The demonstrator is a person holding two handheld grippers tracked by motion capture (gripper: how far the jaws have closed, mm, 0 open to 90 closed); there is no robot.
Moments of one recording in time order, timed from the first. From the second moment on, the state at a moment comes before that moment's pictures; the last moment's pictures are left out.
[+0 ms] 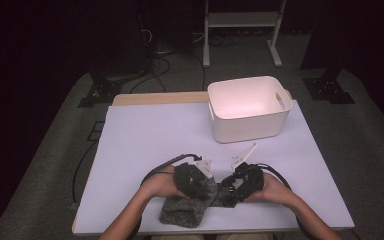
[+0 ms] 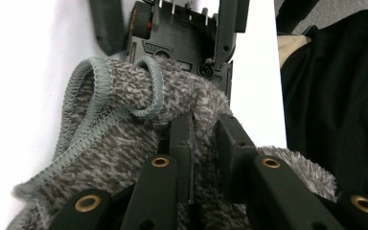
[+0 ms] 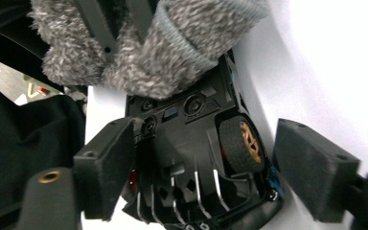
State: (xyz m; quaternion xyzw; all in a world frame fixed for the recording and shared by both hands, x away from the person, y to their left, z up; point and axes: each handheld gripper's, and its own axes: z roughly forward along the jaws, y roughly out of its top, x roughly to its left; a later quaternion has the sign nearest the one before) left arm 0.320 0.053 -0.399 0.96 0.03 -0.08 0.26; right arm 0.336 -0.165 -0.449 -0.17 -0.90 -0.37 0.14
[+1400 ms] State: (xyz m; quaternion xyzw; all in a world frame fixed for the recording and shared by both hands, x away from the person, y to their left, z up) left arm 0.342 0.060 -0.382 0.95 0.07 -0.09 0.29; right arm 0.308 -0.162 -0.440 -0.11 -0.91 -0.39 0.04
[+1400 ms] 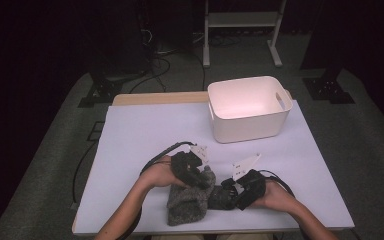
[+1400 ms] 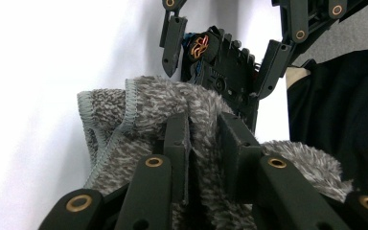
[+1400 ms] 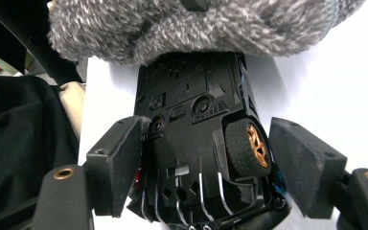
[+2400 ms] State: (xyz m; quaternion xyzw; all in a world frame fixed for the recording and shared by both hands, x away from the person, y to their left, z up) left arm 0.325 0.058 -0.377 0.94 0.04 -0.12 0.31; right arm 0.290 -0.164 -0.435 -0.10 -0.91 -0.40 0.00
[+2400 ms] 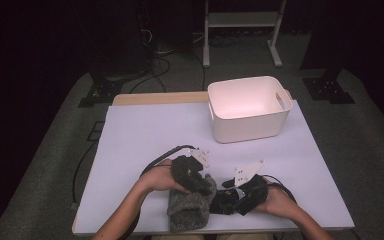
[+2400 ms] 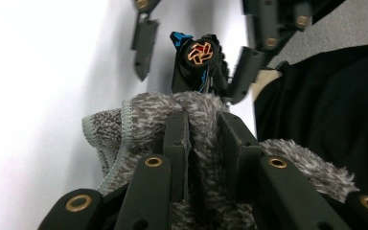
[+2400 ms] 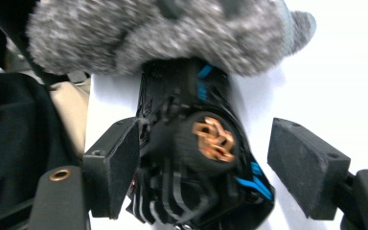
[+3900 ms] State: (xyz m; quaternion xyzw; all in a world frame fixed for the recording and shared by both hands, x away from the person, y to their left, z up) left arm 0.313 0.057 -0.363 0.95 0.03 -0.04 0.30; right arm 0.296 -0.165 -0.445 -0.09 -0.91 -0.41 -0.03
